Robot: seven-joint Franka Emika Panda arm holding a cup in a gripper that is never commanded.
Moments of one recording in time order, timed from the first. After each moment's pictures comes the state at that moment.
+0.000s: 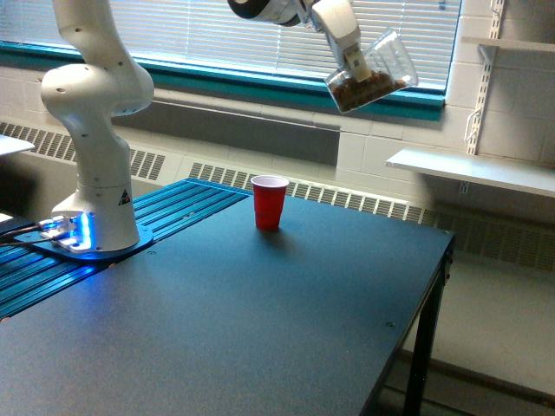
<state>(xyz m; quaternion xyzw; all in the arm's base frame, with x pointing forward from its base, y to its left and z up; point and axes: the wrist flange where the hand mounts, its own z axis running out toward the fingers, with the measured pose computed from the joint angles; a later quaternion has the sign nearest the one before) 0.501 -0.028 0.509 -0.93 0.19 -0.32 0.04</state>
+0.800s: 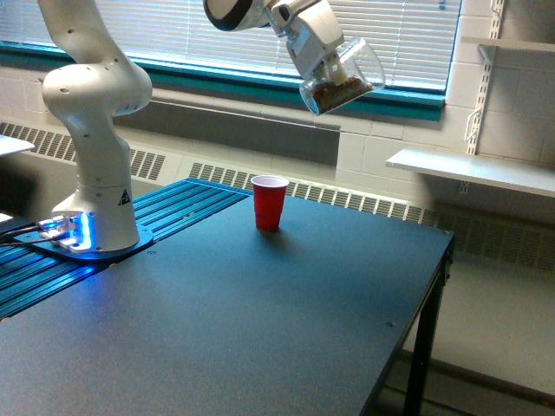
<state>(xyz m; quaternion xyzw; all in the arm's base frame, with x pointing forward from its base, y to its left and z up) 0.438 0.010 0.493 -0.94 0.04 -0.32 0.05</state>
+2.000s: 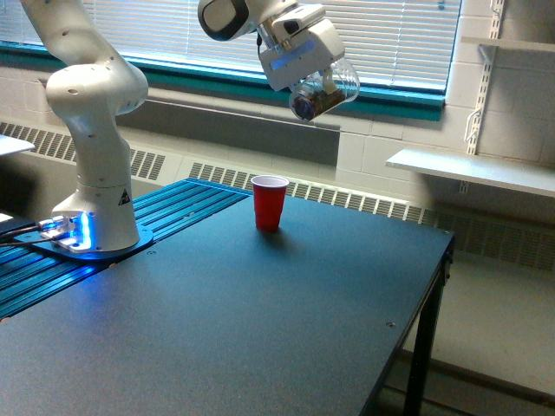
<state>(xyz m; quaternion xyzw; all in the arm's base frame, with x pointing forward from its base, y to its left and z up) 0.383 0.098 0.463 -0.94 -0.18 -0.29 0.05</state>
